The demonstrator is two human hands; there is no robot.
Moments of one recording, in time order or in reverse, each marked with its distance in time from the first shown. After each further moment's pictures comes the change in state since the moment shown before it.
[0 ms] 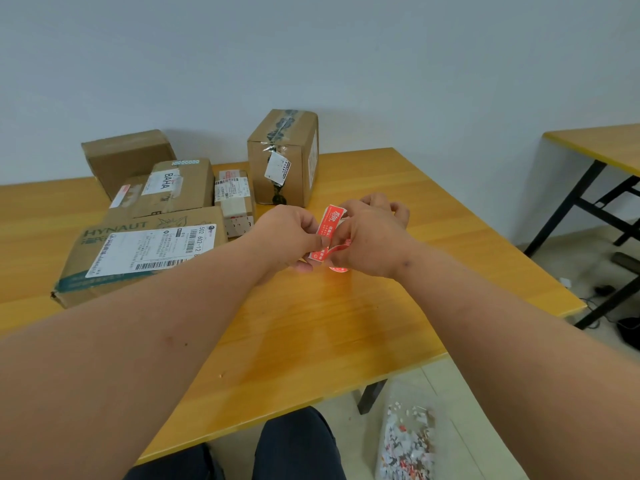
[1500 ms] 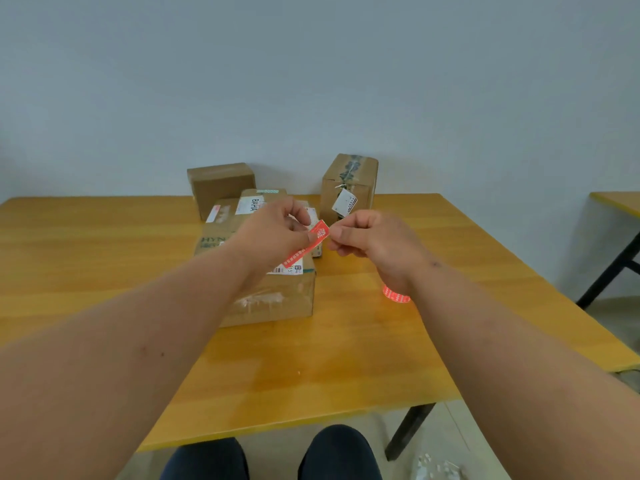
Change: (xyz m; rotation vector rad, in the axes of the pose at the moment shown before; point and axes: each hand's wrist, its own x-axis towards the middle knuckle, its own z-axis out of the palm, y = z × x) left_hand -0.075 -0.029 -0.103 -0.145 0.270 0.152; right_hand 0.004 -0.104 -0.023 1.078 -0.014 0.039
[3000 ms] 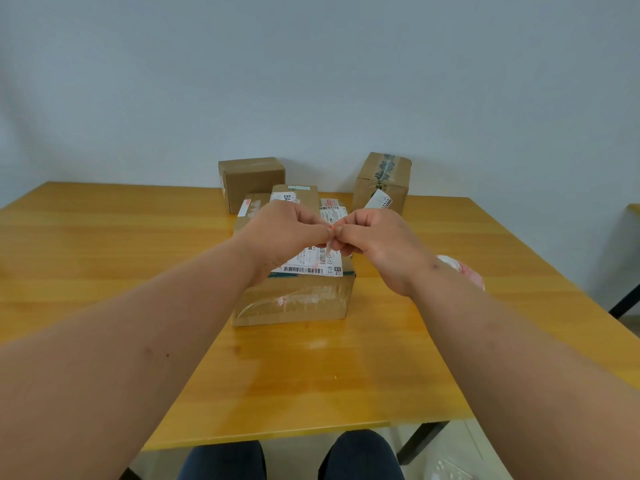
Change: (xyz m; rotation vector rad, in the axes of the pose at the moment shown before) left_hand -0.002 -0.016 -0.042 0.090 -0.006 -0.011; right_hand 0.017 -0.015 0.053 -0.096 -0.013 -0.014
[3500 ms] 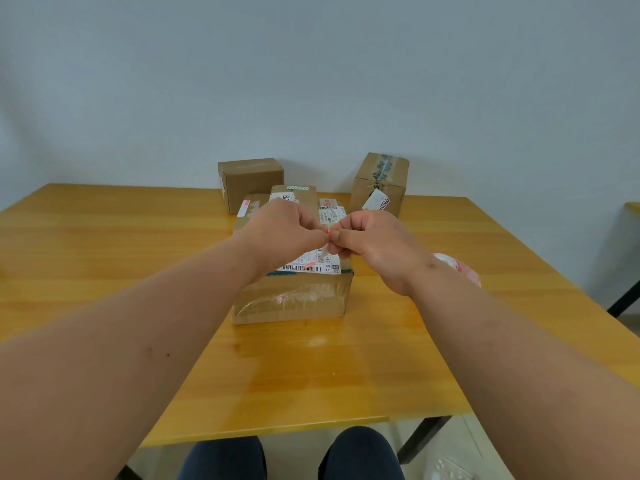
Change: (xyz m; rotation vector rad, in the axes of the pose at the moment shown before) left_hand -0.002 0.002 0.001 0.202 0.023 0.069; right_hand -0.006 -0.001 -0.001 -0.085 -0.042 -0.010
